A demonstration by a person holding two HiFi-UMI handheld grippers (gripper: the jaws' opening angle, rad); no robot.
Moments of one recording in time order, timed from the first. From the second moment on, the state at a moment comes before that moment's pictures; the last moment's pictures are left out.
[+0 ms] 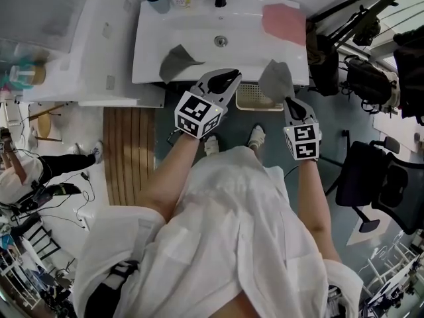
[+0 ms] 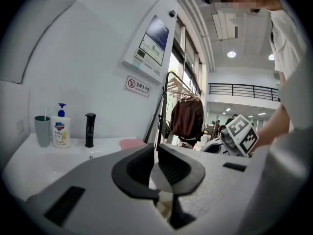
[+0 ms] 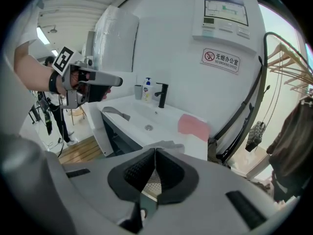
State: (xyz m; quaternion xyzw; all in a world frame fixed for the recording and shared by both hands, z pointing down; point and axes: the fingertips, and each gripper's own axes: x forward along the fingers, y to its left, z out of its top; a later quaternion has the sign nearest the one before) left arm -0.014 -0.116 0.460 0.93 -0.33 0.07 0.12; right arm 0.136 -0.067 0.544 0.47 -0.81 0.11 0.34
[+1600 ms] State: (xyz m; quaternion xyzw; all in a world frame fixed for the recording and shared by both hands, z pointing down) left arm -0.008 -0.089 0.450 0.95 -0.30 0.06 0.11; right arm 0.141 -0.023 0.513 0.51 -0.79 0.10 0.31
